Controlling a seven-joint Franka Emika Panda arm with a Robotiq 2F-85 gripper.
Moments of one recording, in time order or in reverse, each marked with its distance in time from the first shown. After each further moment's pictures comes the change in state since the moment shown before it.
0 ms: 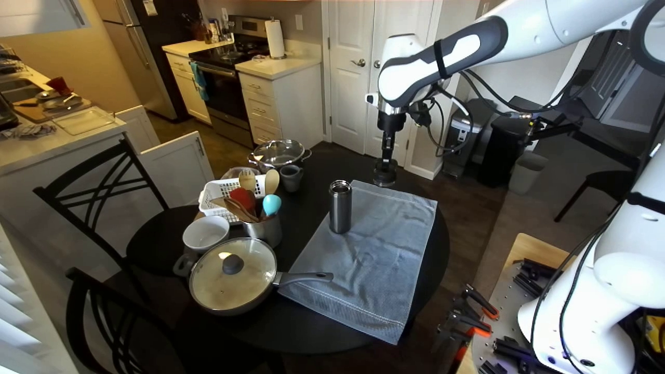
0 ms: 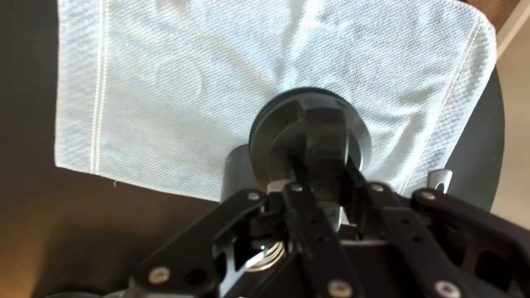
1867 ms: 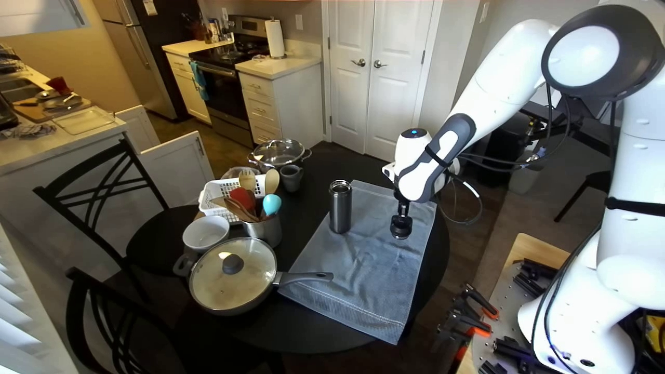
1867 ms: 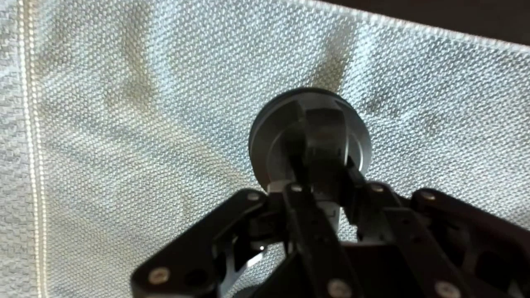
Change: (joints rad) arm 0.036 0.264 -0.066 -0.343 -0.129 0.638 0.126
